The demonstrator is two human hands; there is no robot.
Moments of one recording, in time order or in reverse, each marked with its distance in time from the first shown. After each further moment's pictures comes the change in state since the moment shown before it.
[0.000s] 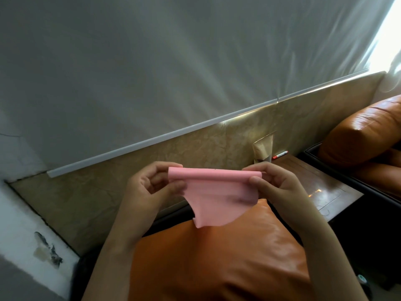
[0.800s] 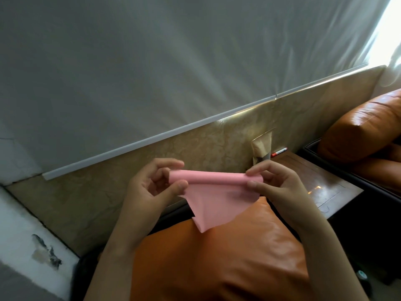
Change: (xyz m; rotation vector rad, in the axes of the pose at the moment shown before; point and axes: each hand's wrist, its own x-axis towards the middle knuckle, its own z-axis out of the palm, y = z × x) left_hand 0.005 -0.008 0.007 0.024 -0.020 0.020; right_hand 0.003 0.002 -0.011 0.073 0.002 -0.008
